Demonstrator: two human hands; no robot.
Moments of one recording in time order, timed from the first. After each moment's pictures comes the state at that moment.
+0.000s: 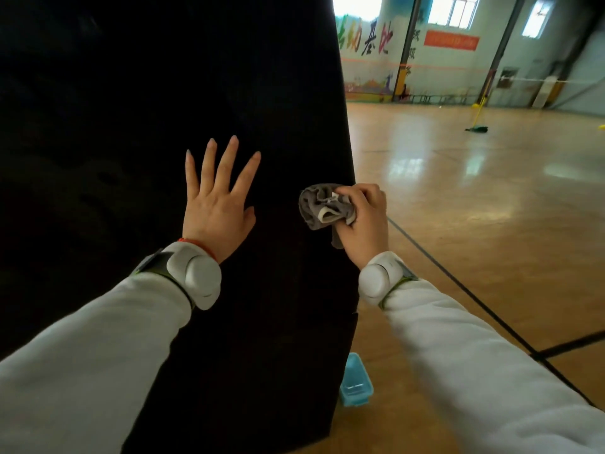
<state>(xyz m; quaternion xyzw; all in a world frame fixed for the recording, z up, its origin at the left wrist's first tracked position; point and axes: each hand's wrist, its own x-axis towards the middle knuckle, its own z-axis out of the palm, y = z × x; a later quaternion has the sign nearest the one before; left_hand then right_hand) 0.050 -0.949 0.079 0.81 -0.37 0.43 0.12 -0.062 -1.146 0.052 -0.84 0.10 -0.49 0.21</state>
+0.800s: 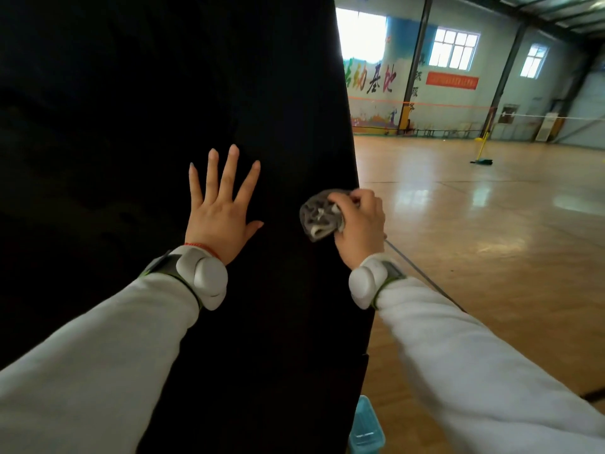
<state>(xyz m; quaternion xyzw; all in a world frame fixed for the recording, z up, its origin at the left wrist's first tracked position) 0.086 -0.954 0.108 0.85 -0.32 0.42 0.05 -0.015 -1.153 0.086 -0.85 0.11 -0.51 0.08</state>
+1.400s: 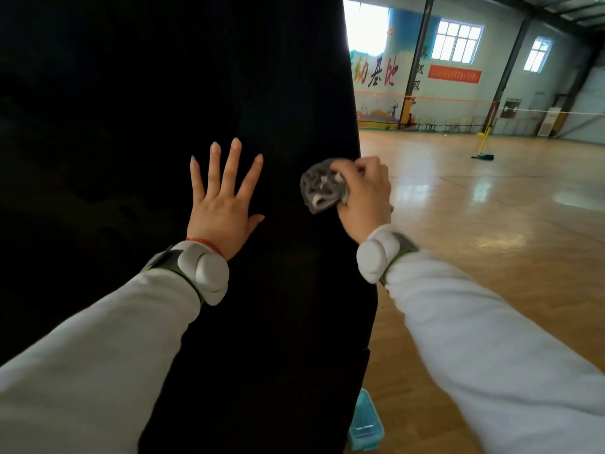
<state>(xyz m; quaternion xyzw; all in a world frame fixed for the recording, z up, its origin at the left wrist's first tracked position) 0.091 -0.955 0.106 0.84 -0.33 0.43 0.06 -0.009 -1.153 0.125 -0.86 0.09 -0.50 0.06</state>
